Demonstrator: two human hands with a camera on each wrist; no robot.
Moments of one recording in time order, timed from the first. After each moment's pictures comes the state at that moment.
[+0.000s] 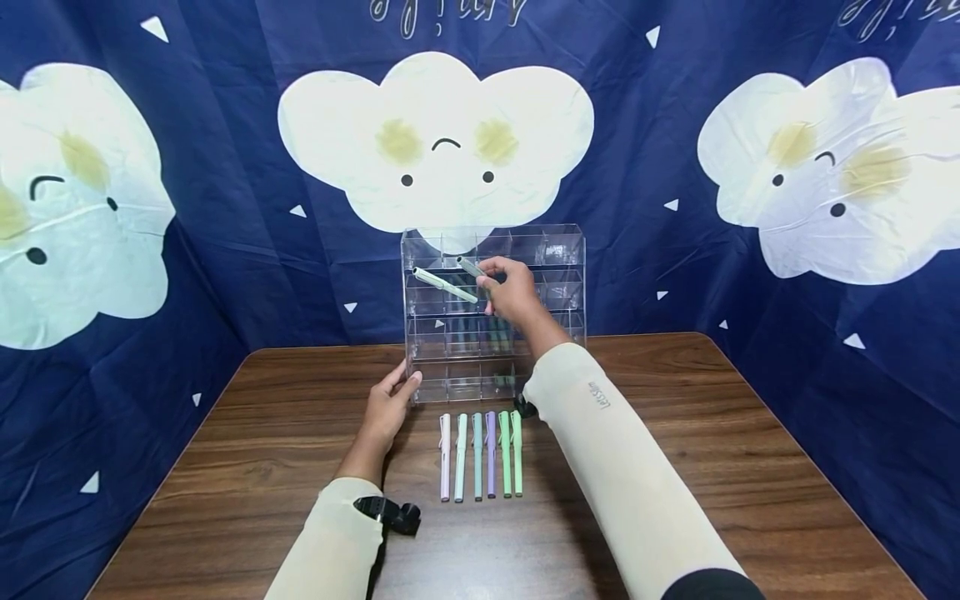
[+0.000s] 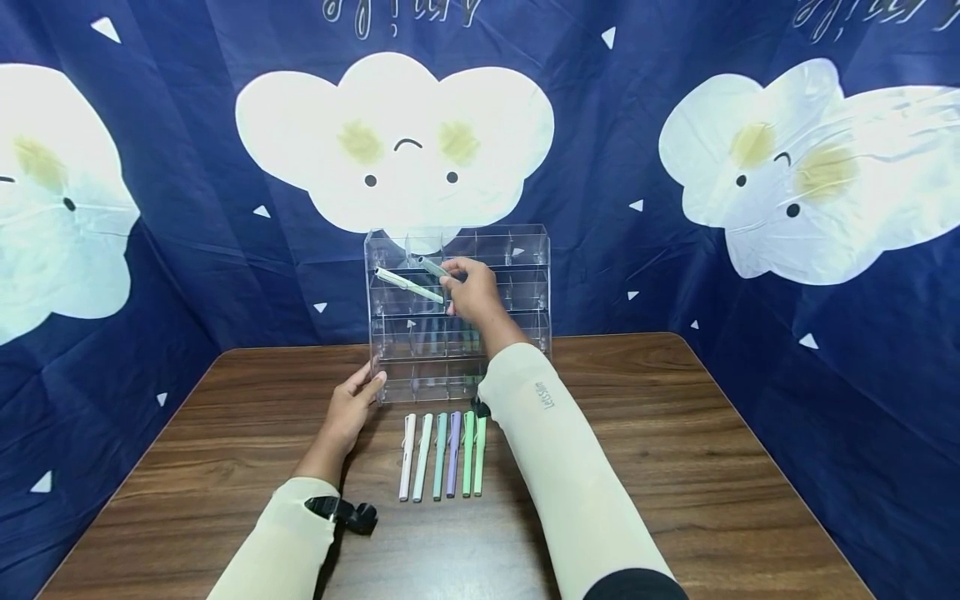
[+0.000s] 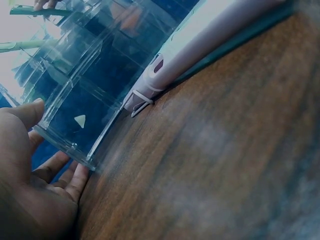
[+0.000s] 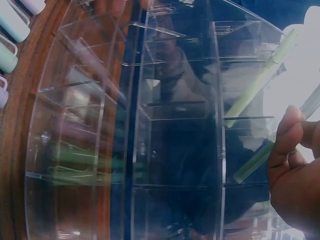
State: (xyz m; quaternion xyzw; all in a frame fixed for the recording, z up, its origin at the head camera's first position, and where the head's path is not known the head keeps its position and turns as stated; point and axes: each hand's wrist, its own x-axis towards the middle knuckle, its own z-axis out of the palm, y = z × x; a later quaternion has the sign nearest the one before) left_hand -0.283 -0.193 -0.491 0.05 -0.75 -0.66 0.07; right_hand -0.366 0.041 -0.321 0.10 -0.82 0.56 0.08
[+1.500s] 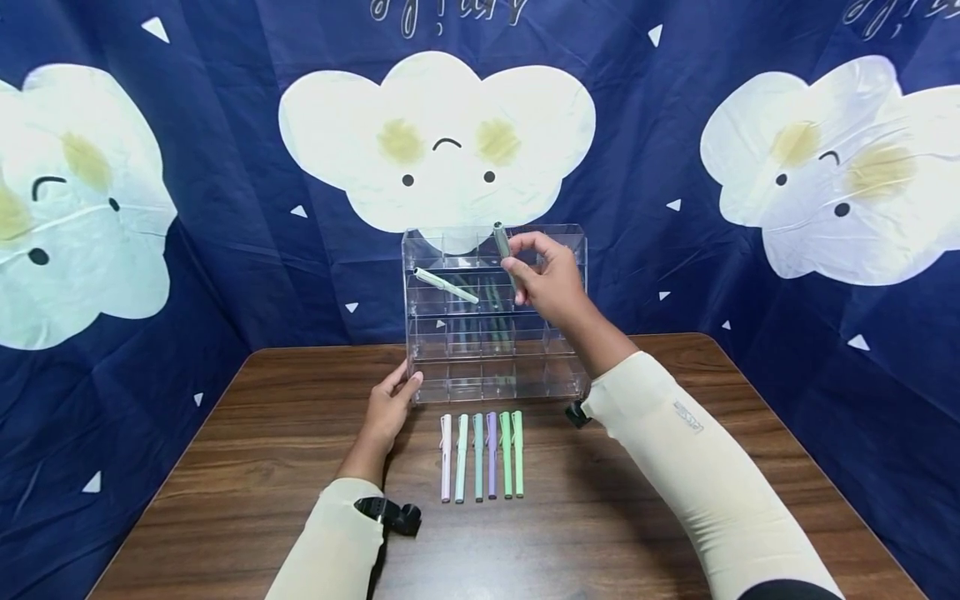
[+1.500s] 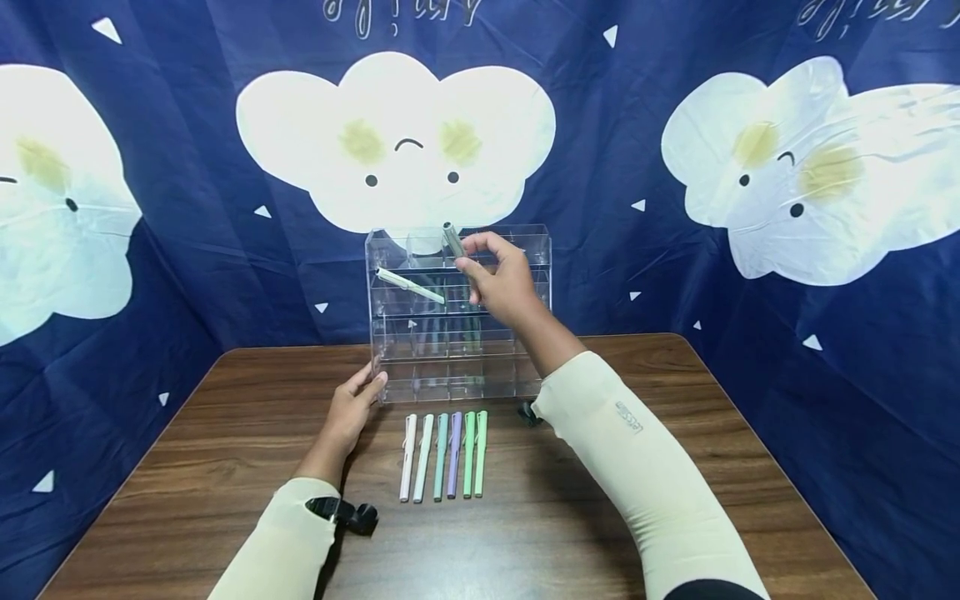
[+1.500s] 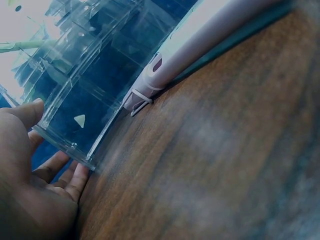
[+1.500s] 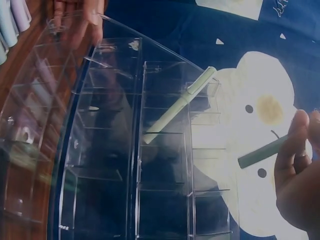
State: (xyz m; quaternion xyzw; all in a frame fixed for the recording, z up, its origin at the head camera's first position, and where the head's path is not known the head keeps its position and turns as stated) left_hand -0.284 -0.193 -0.491 0.05 -0.76 -0.65 0.07; right_hand -0.310 0.090 -0.277 0.22 -0.74 0.62 0.13
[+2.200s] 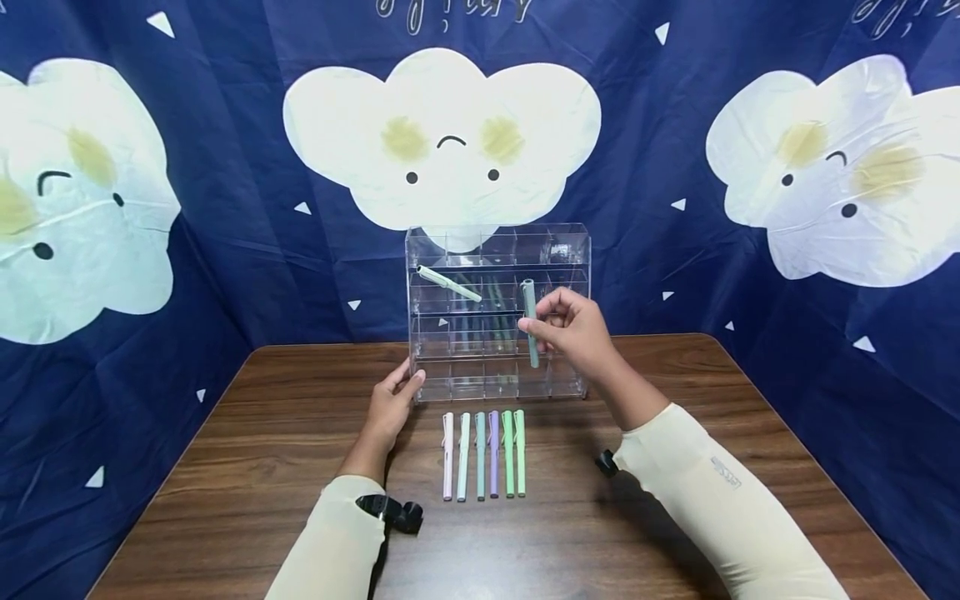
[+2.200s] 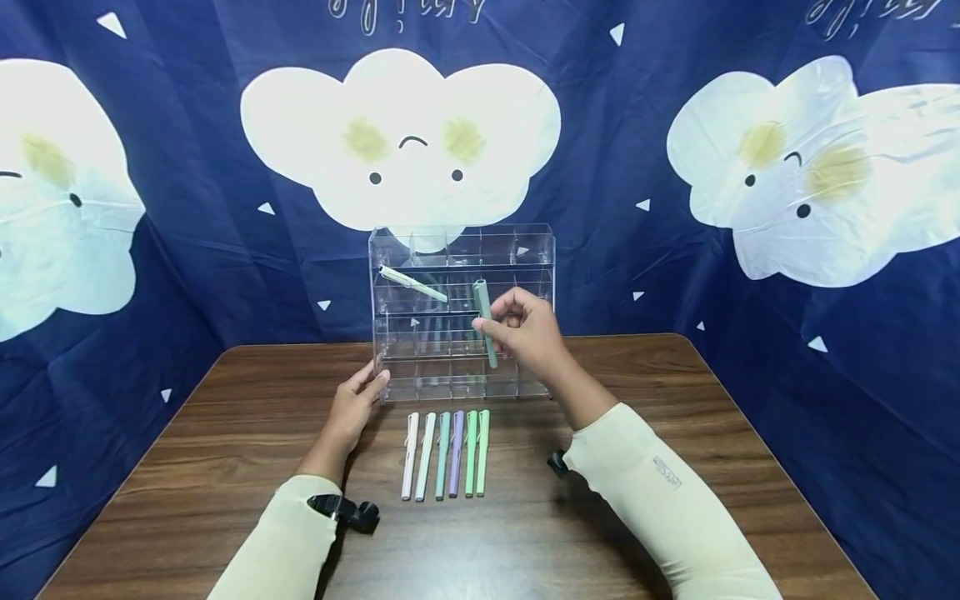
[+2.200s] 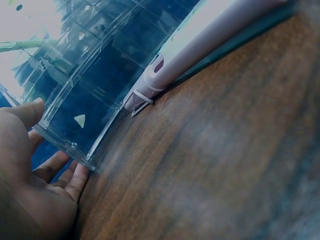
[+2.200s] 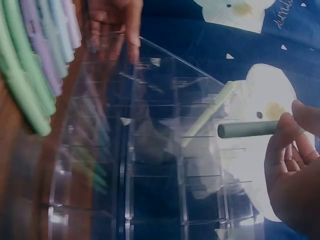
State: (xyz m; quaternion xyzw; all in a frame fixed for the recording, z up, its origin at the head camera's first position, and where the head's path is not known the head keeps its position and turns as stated) left_hand -0.282 -0.194 -0.490 0.05 -0.75 -0.66 0.06; right_hand -0.273 0.123 -0.330 0.21 -0.73 0.65 0.08
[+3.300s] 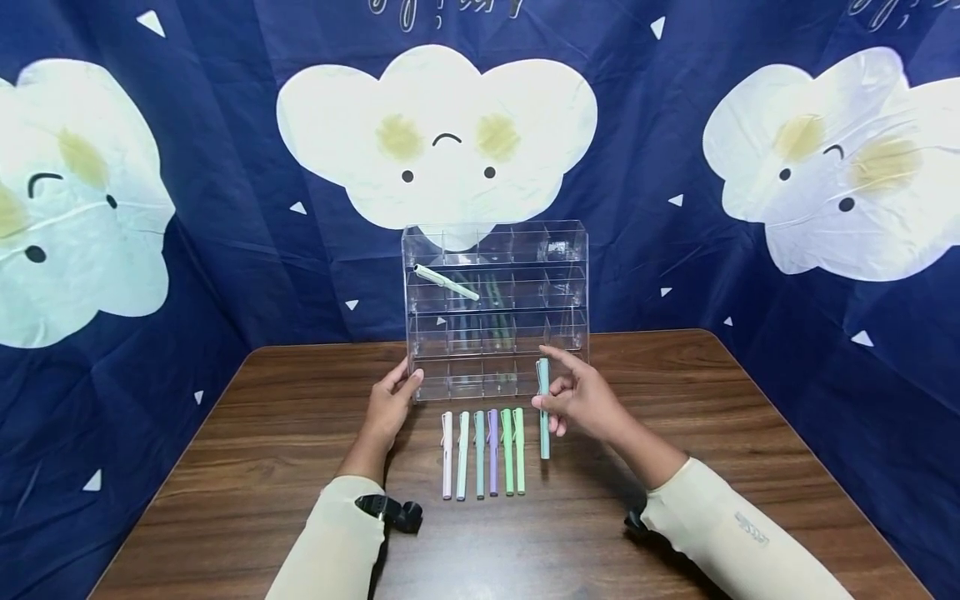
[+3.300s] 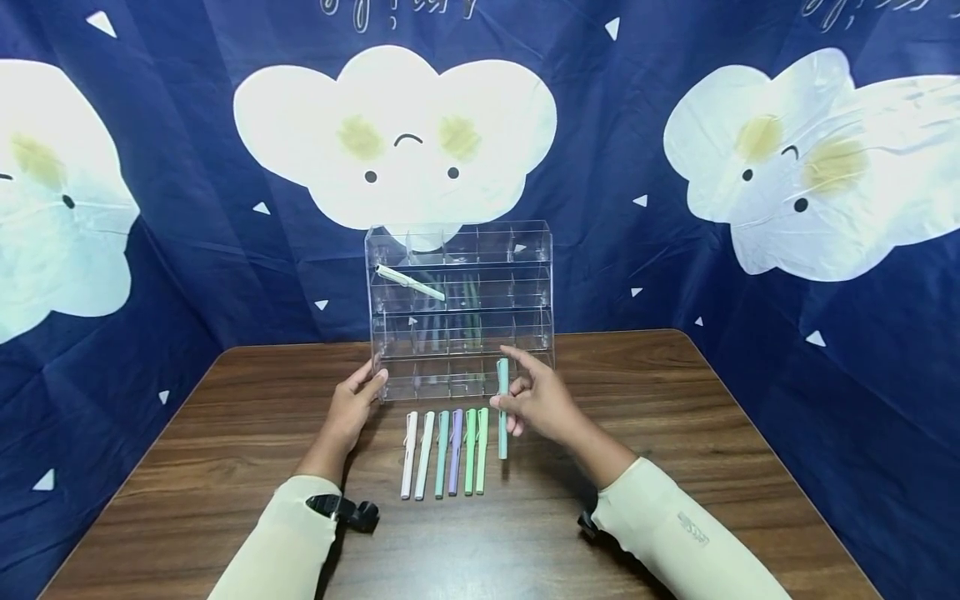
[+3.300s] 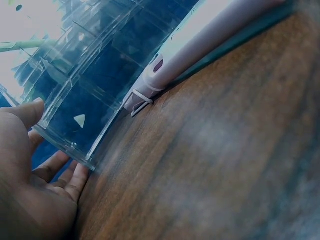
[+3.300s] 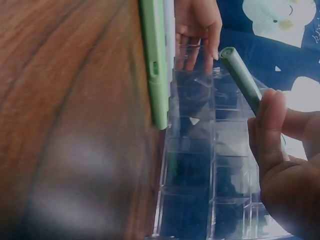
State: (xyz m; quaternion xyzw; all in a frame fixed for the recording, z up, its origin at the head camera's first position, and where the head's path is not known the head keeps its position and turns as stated) left_hand -0.283 -0.193 -0.489 0.06 -0.75 -0.66 0.06; right_hand -0.240 0.149 -0.411 0.17 -0.76 0.63 -0.08
